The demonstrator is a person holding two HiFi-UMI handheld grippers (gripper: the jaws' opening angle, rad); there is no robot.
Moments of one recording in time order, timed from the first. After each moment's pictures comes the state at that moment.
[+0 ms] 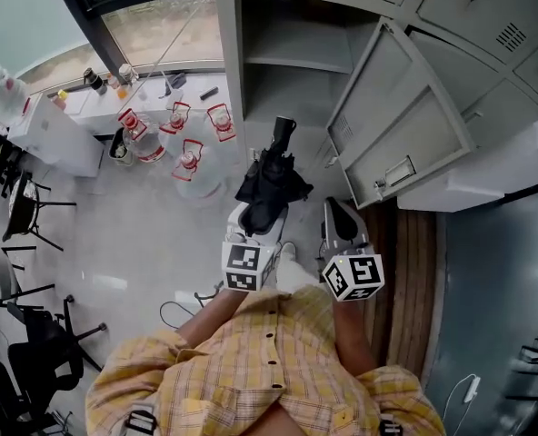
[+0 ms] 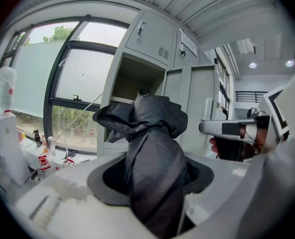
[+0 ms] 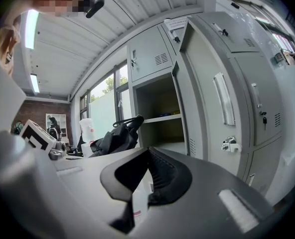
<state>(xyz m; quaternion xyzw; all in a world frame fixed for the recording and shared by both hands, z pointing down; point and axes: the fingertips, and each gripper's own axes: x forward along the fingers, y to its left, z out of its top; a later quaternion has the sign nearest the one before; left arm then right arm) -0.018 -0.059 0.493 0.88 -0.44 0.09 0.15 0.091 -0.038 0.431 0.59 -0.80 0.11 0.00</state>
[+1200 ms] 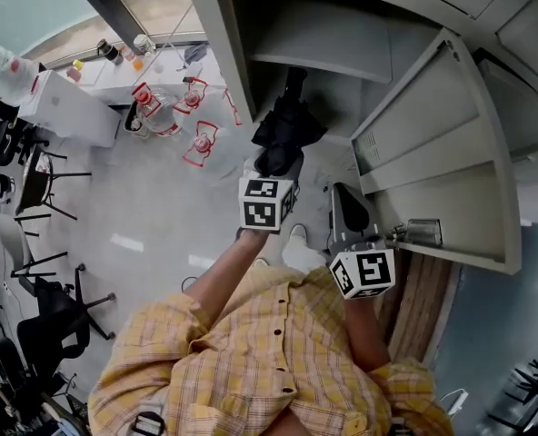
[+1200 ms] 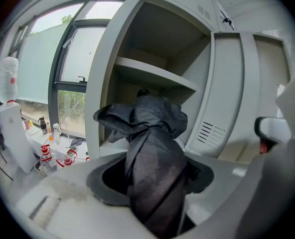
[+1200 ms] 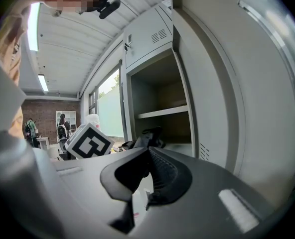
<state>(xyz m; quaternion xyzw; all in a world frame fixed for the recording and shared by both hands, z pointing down) 0.010 -0.236 0.560 0.83 -0.49 0.15 0.24 0.096 -0.145 0.451 0.54 -0.84 0.11 0.03</state>
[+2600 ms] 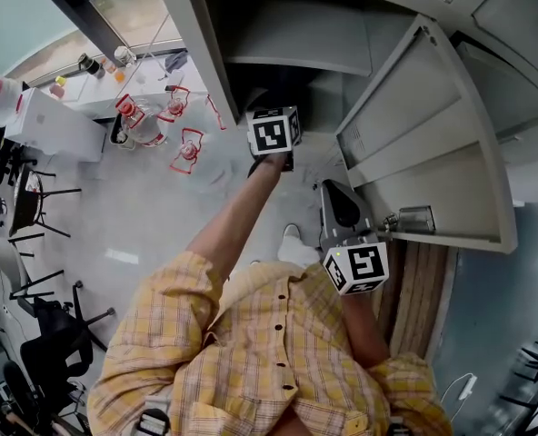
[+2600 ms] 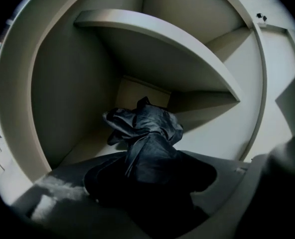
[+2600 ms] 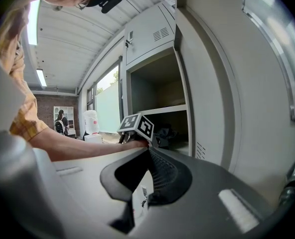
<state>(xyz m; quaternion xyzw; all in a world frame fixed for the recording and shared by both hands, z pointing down) 0.050 -0.372 0.548 0.81 -0.52 0.10 0.26 0.099 -0.142 0.454 0.55 -0.83 0.10 0.05</state>
